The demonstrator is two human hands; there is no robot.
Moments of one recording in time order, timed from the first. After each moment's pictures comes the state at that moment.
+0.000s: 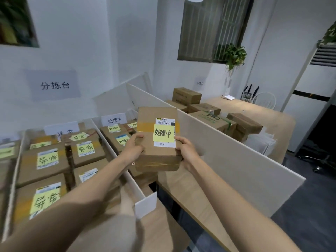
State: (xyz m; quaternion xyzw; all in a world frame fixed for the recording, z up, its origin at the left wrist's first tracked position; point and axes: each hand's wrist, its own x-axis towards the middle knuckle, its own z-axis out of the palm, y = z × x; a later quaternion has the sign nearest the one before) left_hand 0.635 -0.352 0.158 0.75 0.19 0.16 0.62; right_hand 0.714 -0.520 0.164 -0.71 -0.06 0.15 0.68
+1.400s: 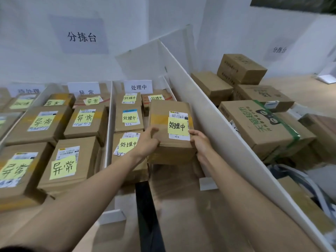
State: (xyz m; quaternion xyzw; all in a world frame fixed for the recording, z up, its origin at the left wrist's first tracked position) left_hand 0.859 -0.368 0.068 0.74 0.35 0.17 0.55; right_hand 0.999 -0.488 0.074 -0.69 -0.07 0.33 0.64
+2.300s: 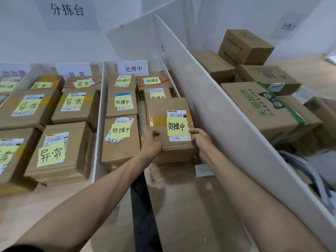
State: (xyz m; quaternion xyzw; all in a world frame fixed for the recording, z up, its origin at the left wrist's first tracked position) left_hand 0.886 -0.393 -0.012 0.68 0.43 0.16 0.57; right_hand 1.026 -0.509 0.017 -0.73 -0.06 0.35 0.59
